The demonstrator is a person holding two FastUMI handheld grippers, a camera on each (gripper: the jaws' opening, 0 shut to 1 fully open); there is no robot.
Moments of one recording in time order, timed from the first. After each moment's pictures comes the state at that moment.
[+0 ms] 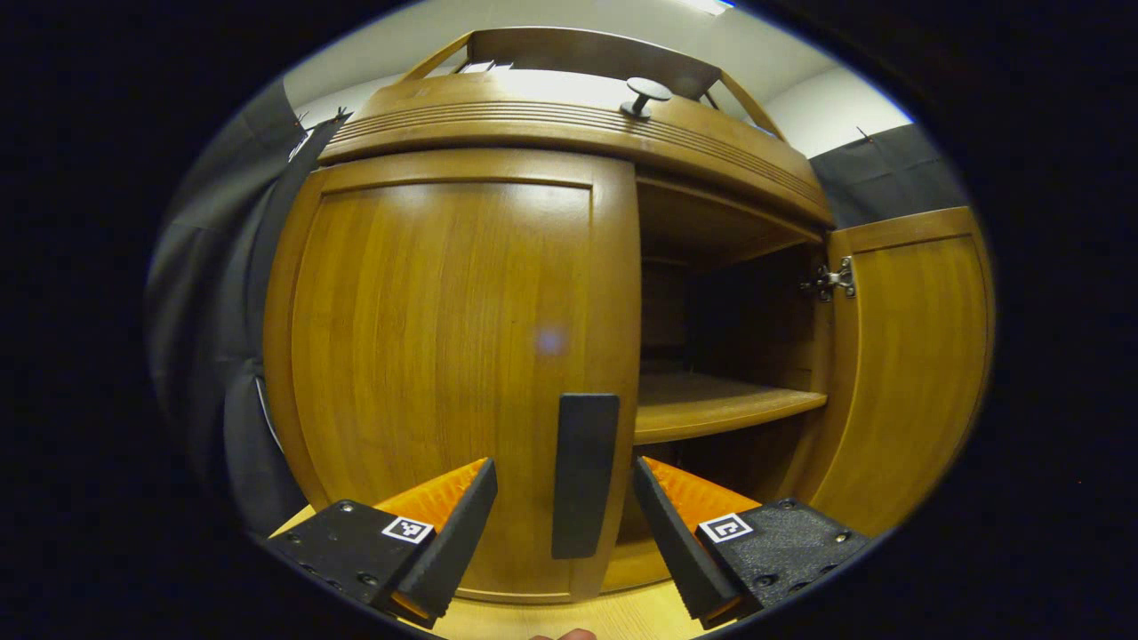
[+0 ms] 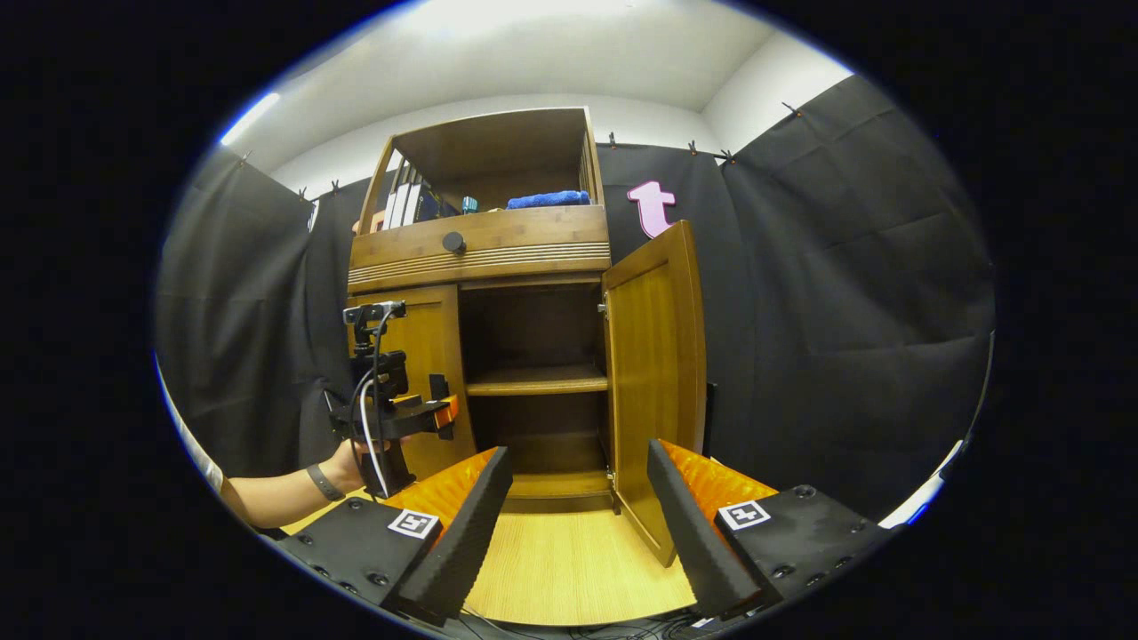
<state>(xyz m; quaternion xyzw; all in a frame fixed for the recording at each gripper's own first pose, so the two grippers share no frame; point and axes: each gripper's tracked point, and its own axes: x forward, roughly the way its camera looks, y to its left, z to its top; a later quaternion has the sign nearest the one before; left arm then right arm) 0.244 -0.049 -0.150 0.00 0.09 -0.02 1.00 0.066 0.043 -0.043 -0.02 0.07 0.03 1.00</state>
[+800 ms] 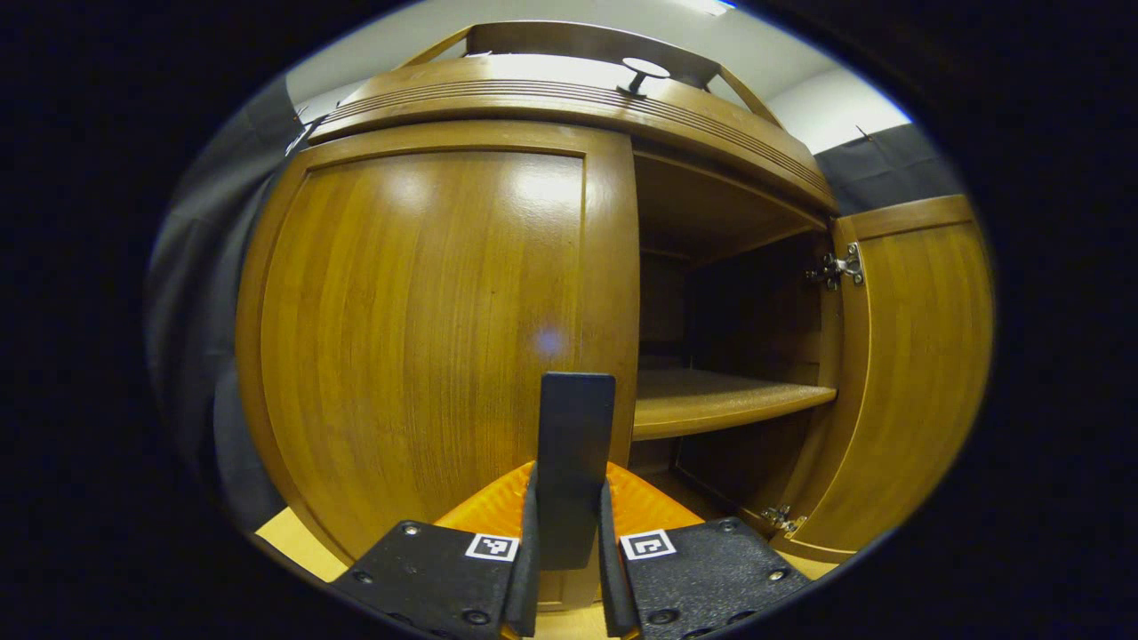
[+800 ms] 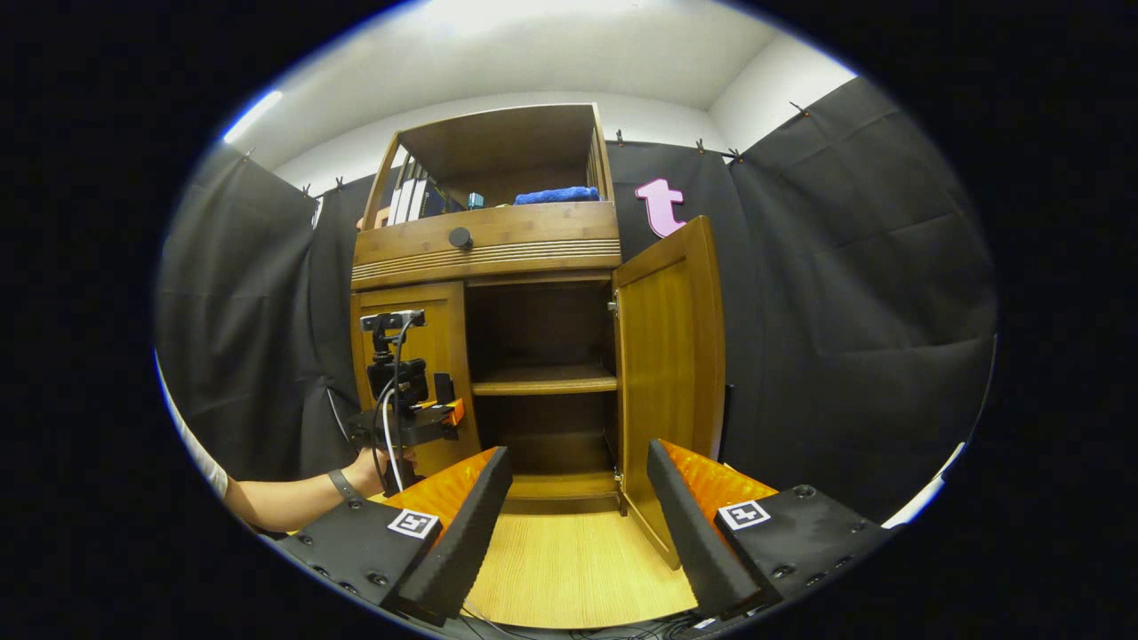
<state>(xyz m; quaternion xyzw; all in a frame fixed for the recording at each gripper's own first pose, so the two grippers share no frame) 0.254 -0.071 -0.169 0.00 0.09 -0.05 0.99 0.084 0.061 -0.056 -0.02 0.08 0.04 1.00</state>
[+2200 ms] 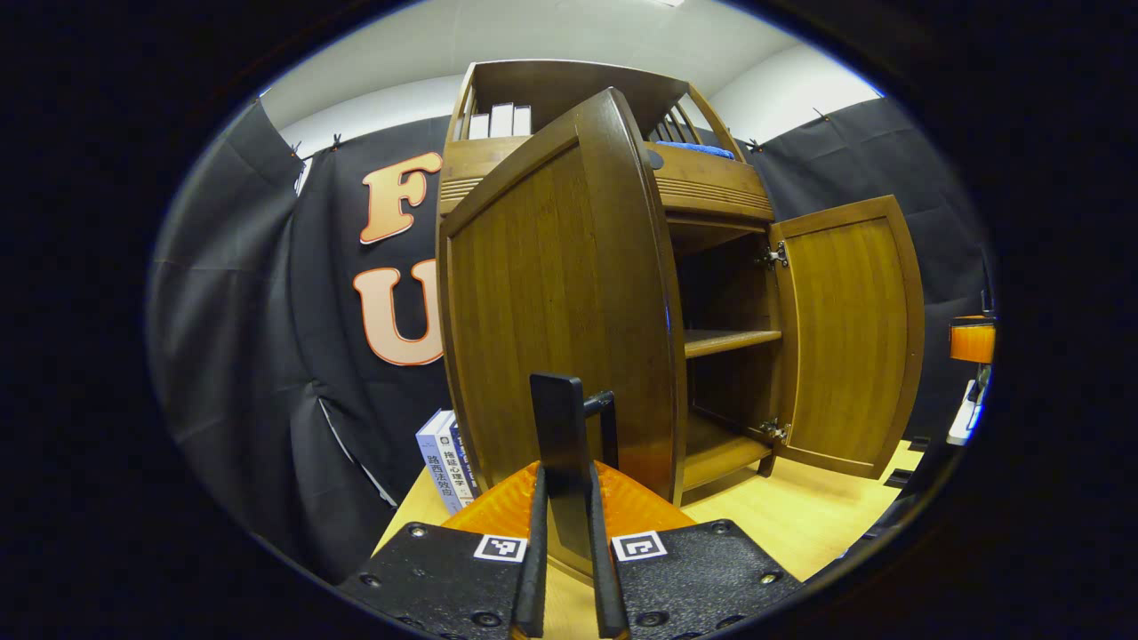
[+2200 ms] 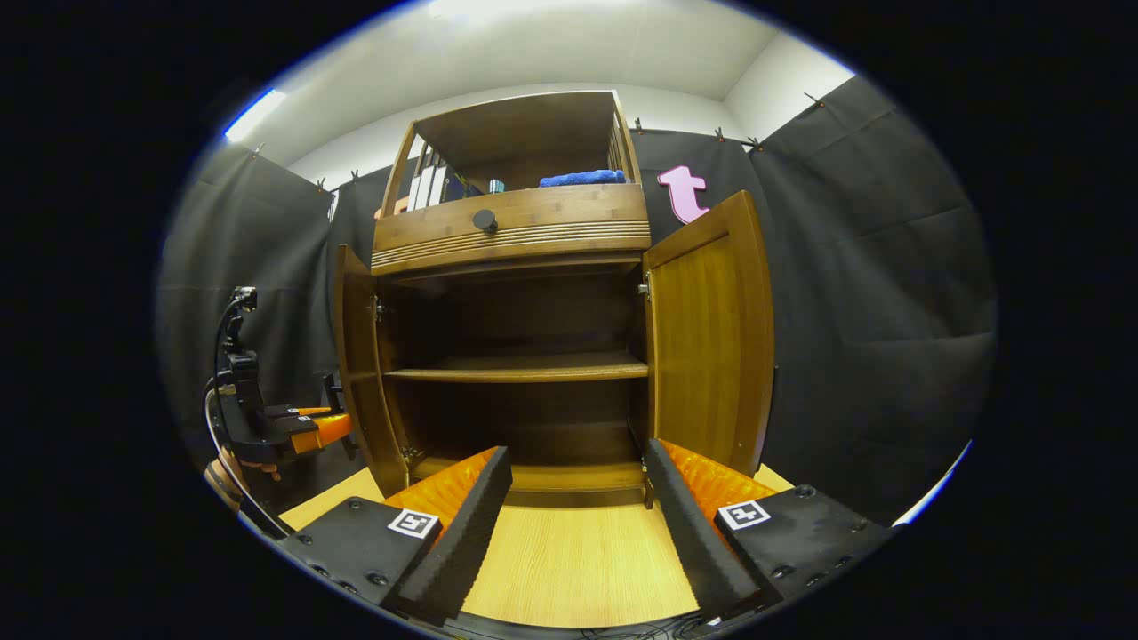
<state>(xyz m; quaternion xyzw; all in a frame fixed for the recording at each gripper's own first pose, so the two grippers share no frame) 0.067 0.043 -0.118 0.08 0.11 -0.05 0.99 0.099 0.096 -0.082 -0.01 0.09 0.08 0.99</state>
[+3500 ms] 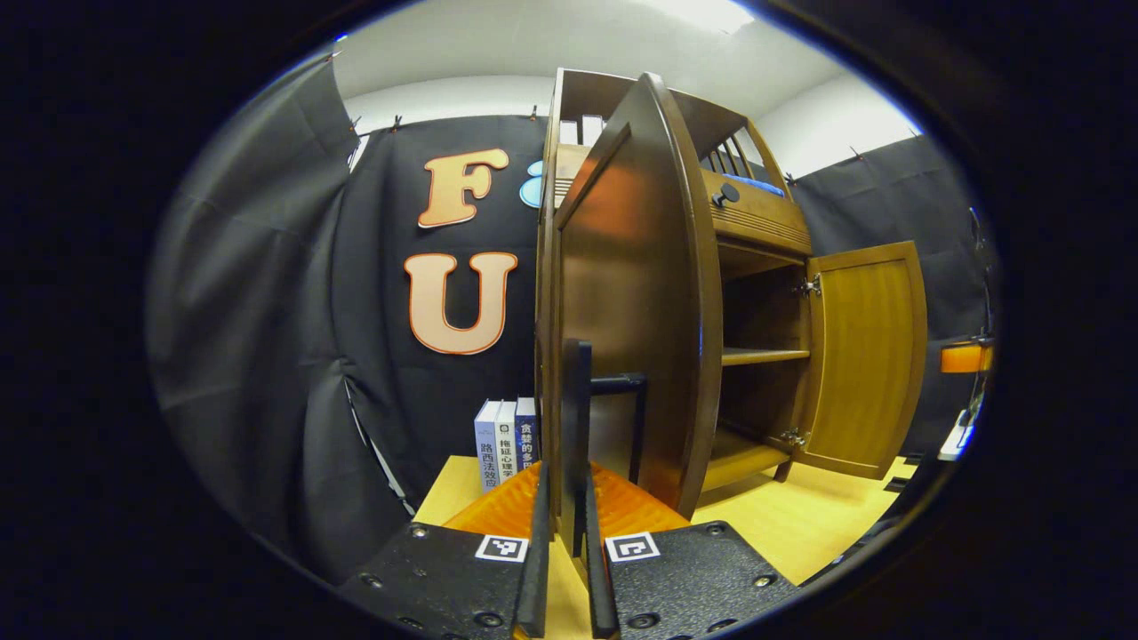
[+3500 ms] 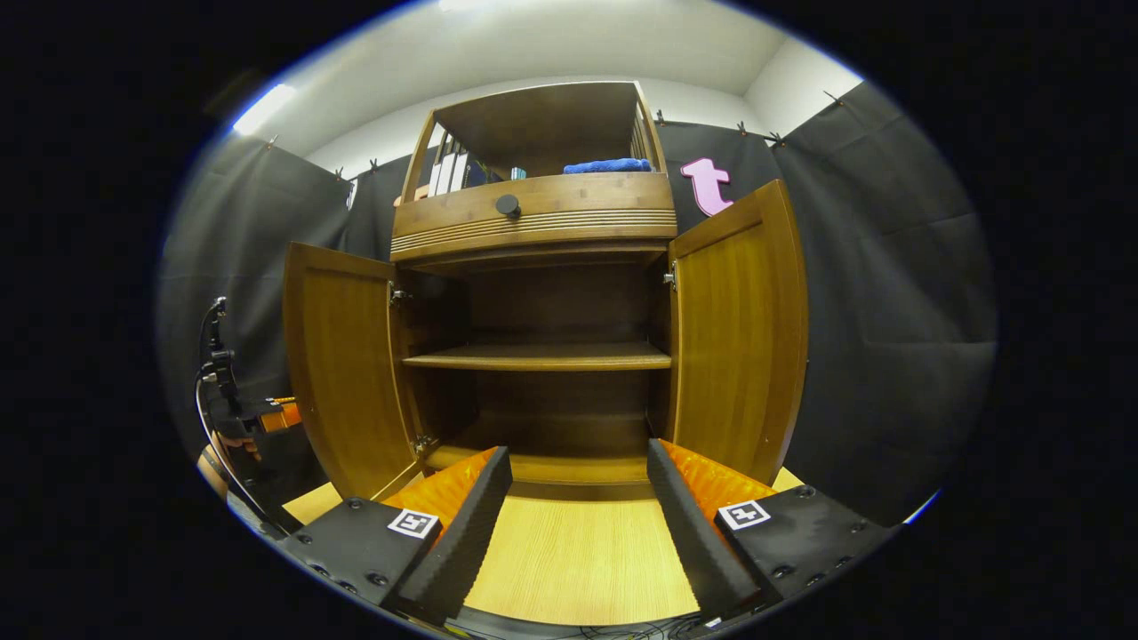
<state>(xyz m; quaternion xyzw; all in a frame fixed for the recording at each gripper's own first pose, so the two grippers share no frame) 0.053 0.107 -0.122 0.00 0.10 -0.04 0.99 0.102 0.111 -0.095 -0.03 0.11 0.11 0.99</state>
